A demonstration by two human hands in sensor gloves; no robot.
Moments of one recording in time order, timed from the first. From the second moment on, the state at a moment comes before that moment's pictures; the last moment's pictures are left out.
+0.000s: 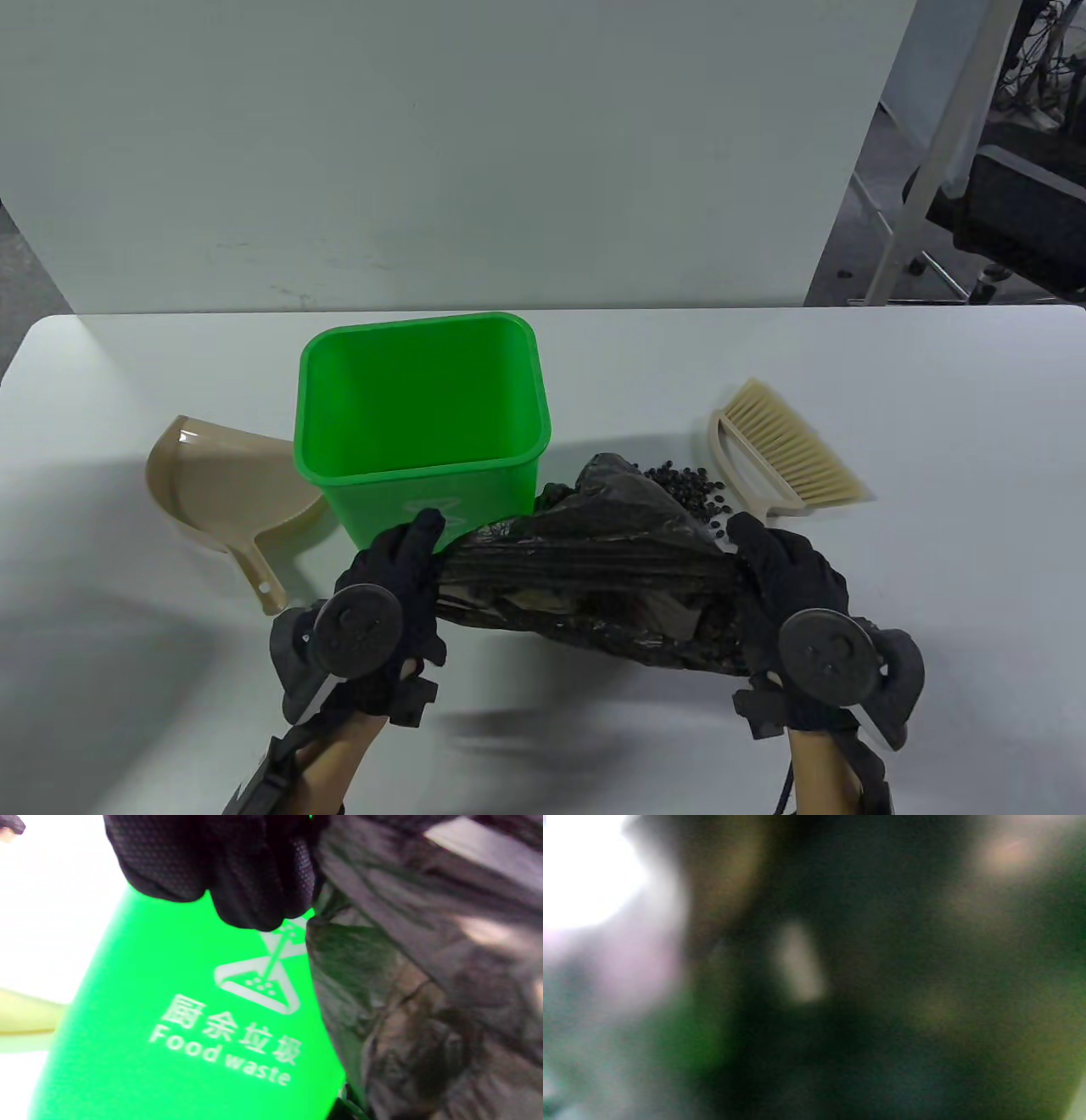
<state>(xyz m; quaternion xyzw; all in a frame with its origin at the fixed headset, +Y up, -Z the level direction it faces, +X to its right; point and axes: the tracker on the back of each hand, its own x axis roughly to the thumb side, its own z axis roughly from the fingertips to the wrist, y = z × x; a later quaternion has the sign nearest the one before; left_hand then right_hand) -0.201 -0.631 -0.290 0.19 -0.05 0.22 0.96 0.191 -0.620 -0.269 0.05 -0.18 0.96 0.20</state>
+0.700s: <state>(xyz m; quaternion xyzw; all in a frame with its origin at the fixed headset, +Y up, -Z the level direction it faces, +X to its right) -0.199 -0.653 -0.305 0.00 -0.06 0.32 0.95 0.212 -0.638 -0.281 -0.05 -0.14 0.97 0.20</state>
